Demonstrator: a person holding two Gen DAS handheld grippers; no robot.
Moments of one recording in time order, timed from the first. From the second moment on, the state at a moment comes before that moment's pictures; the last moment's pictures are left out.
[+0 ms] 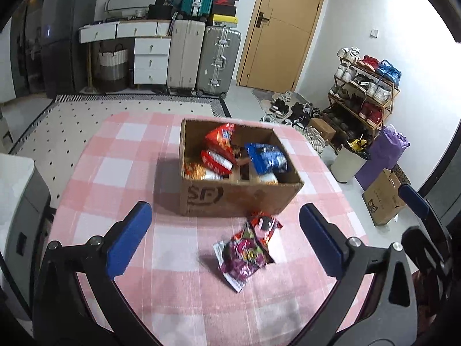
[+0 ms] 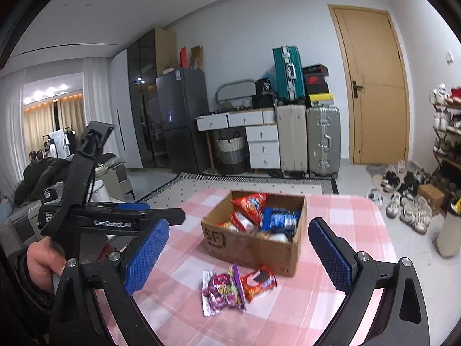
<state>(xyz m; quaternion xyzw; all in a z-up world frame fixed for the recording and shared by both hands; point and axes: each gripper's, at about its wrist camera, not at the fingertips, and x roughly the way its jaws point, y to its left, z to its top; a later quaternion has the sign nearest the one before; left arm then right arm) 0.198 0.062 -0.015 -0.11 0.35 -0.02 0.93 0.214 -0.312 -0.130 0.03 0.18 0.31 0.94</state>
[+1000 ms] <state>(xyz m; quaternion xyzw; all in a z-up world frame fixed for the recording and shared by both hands) 0.261 0.037 -0.190 -0.15 0.48 -0.06 0.86 0.255 -0.320 -0.252 0.06 0.29 0.26 0.92</state>
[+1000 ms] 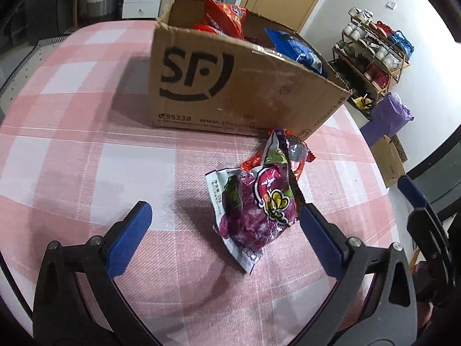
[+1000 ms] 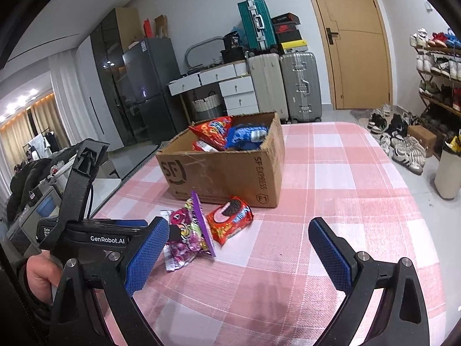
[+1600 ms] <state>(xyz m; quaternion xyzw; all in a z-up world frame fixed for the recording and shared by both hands) 0.285 0.033 -0.216 -0.20 0.46 -0.17 0.85 0.265 -0.326 -0.268 0.07 0.31 0.26 0.91</state>
